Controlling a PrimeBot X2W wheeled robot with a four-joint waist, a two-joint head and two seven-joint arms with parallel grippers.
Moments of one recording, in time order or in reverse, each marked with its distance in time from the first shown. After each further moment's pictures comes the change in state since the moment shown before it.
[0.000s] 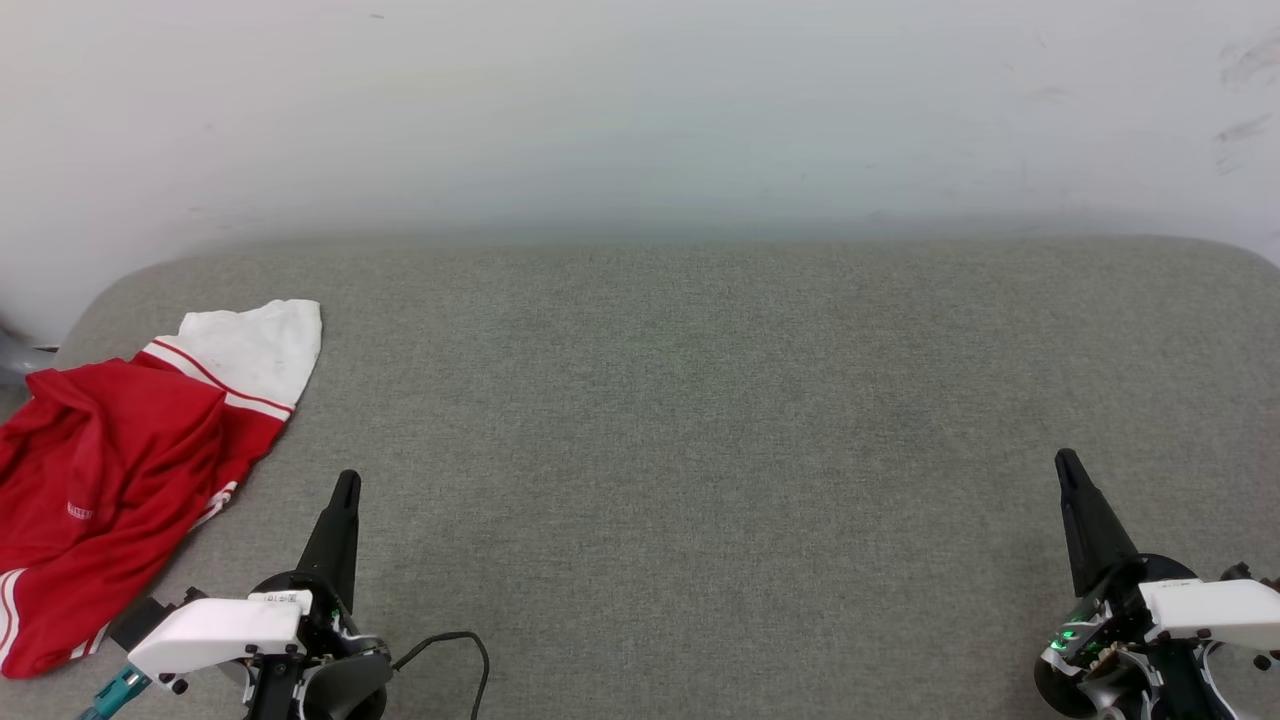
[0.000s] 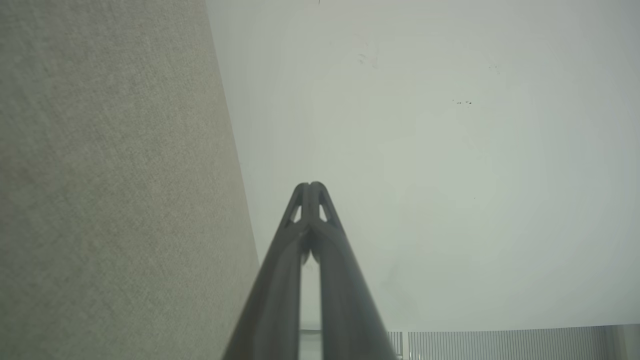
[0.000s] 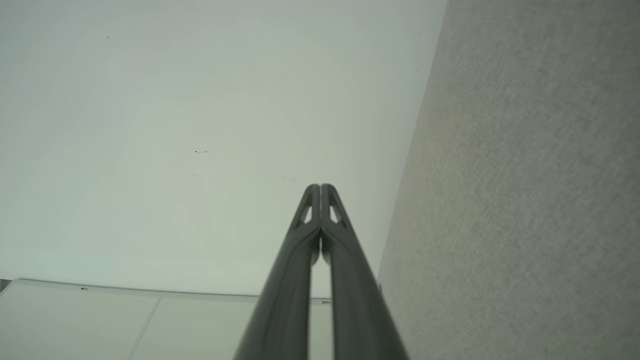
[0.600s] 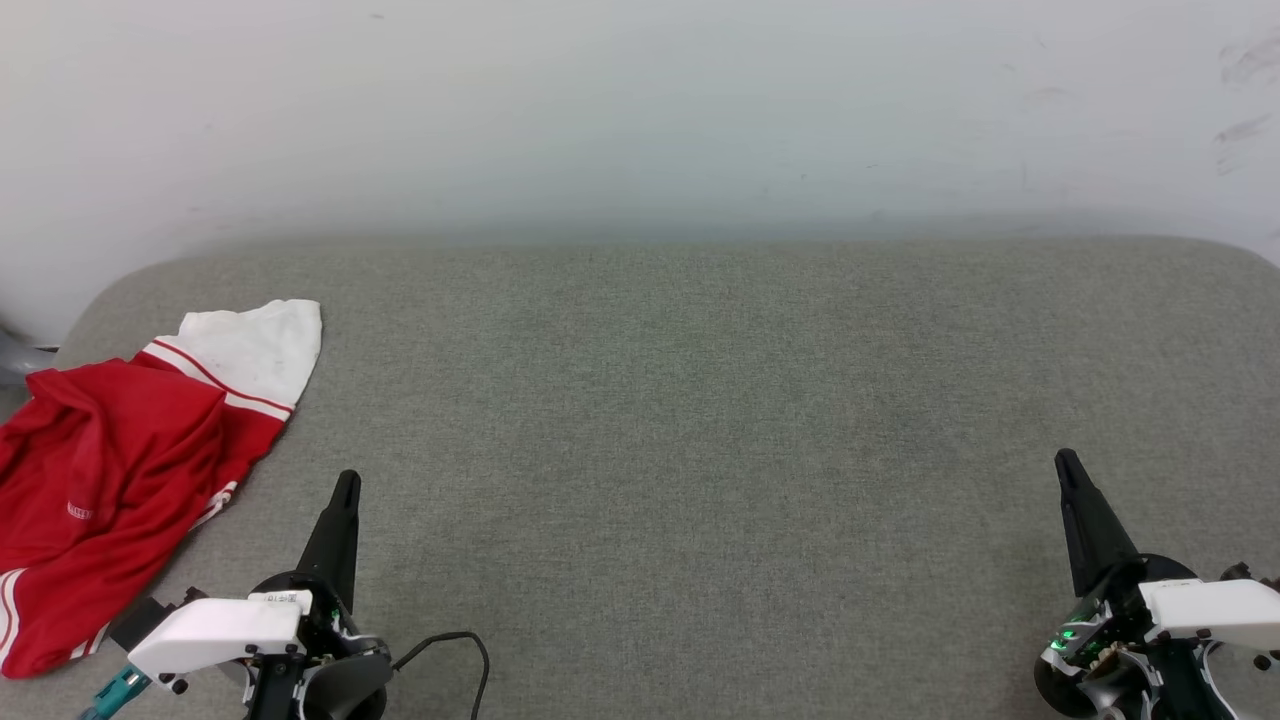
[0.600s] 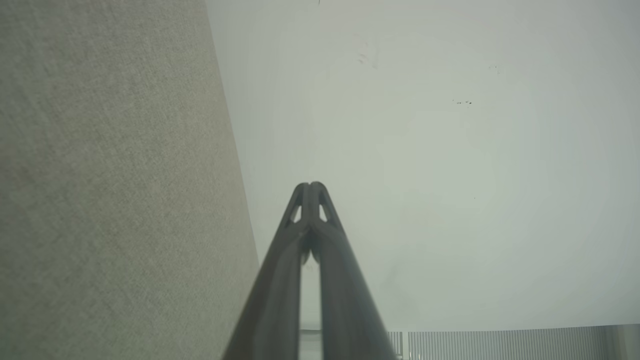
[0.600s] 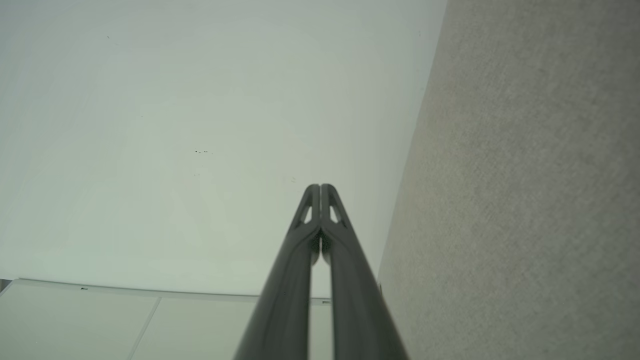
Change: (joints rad) left arm 0.000 0.000 0.000 0.000 0.000 0.000 0.000; right arm 0.000 0.000 0.000 0.000 0.000 0.000 0.000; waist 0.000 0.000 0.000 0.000
